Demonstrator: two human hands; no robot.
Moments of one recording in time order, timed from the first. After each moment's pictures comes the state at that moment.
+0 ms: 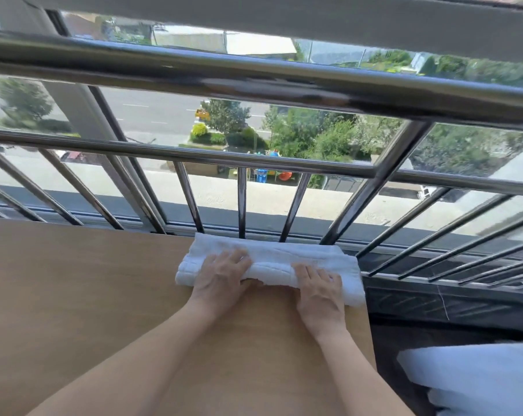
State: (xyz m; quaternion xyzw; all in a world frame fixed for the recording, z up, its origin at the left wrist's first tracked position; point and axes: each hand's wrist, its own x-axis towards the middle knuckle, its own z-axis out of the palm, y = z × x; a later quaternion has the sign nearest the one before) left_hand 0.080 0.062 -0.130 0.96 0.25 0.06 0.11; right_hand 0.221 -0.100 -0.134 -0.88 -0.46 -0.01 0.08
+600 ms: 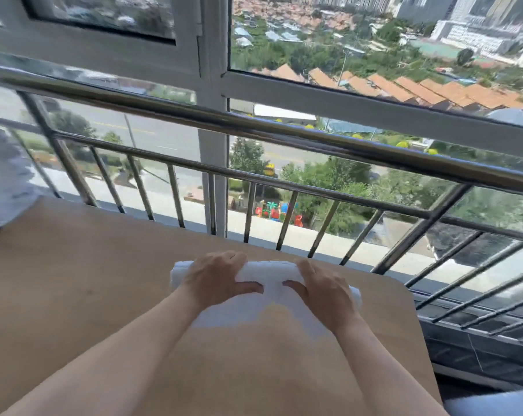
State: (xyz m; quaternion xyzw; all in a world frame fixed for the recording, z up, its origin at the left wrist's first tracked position) left_hand -0.170 0.124 -0.006 0.95 0.25 0.16 0.07; right_hand 0.030 -0.037 -0.004 -0.76 -0.62 -0.10 0.16
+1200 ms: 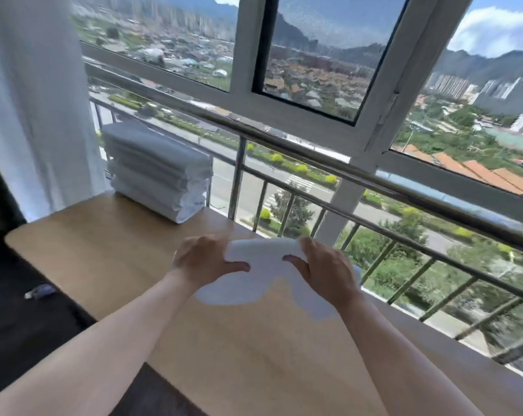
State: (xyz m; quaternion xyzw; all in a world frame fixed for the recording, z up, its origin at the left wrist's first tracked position) left_hand -0.560 0.233 0.062 0.84 0.50 0.22 0.02; right_hand -0.305 0.141 0.100 -0.60 -0.74 -0.22 0.20
